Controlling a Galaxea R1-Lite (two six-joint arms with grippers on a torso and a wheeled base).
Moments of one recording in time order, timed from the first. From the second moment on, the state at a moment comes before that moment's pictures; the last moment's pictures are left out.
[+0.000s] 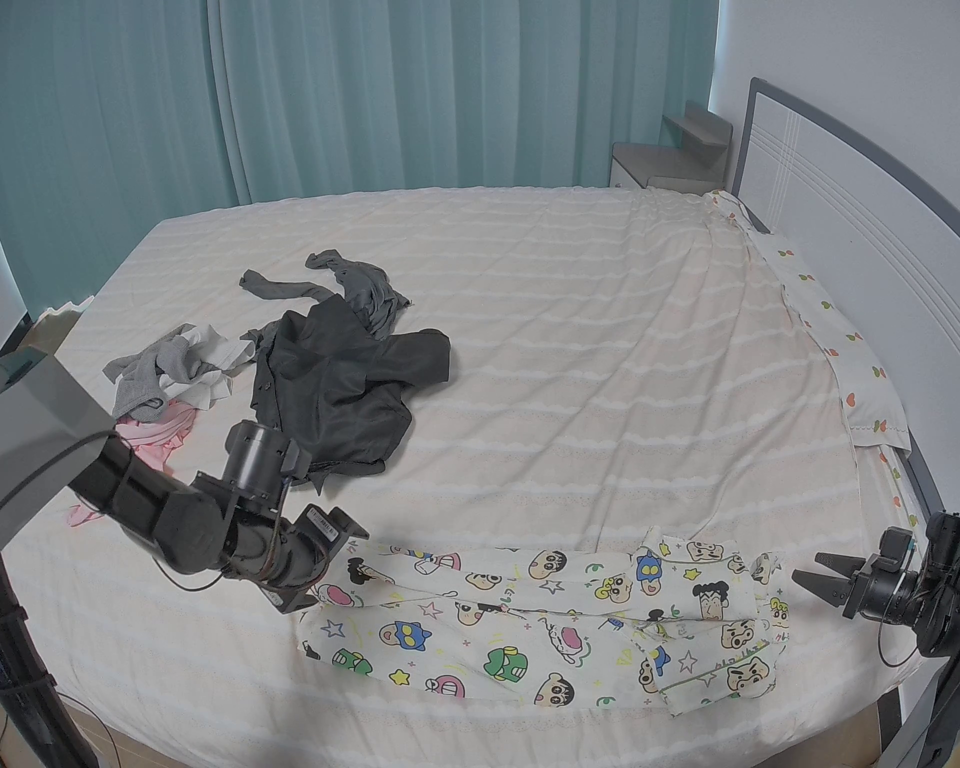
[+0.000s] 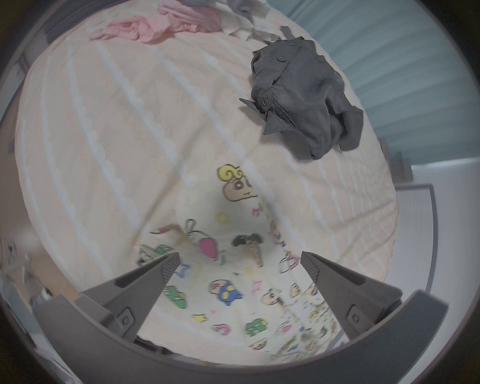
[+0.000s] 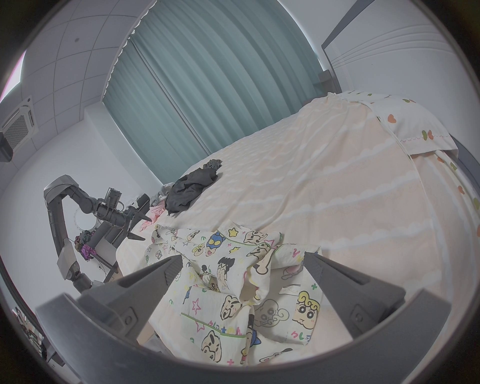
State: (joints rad) left arm -0.33 1.98 -0.83 -0.20 -0.05 -1.16; right arm -0.47 2.14 -0.02 -1.55 0.99 -0.07
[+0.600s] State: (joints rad) left arm -0.37 2.16 -1.00 -0.12 0.06 -1.24; right arm -0.47 2.13 -0.02 -1.54 1.00 -0.08
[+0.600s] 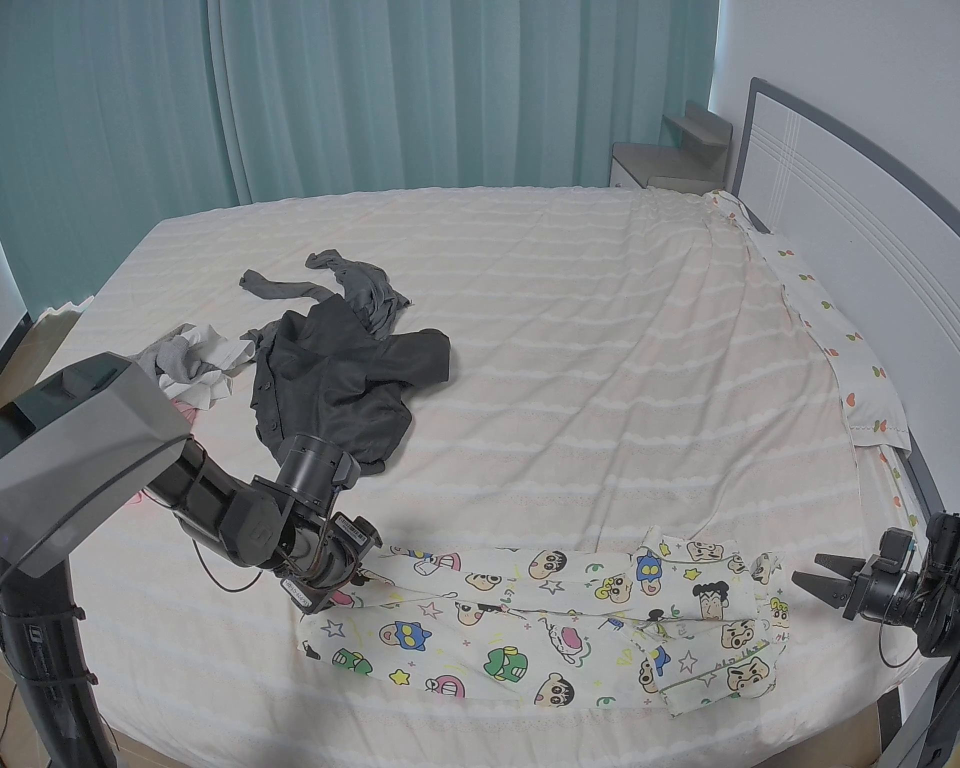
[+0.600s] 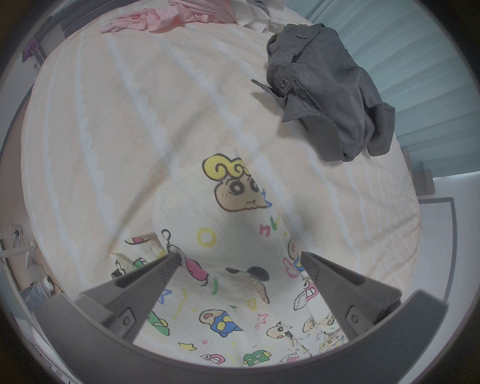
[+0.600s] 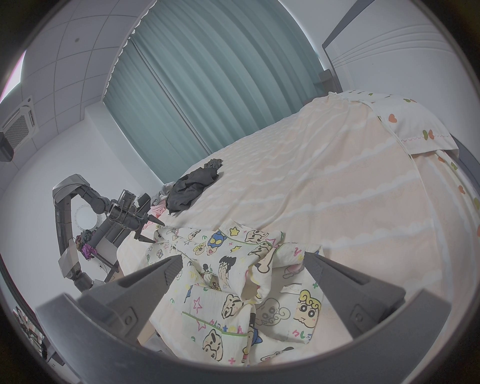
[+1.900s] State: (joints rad) left arm -0.49 2.15 -0.75 -0.53 0.39 -0.82; right arm -0.47 2.13 -0.02 -1.53 1.00 -0.09
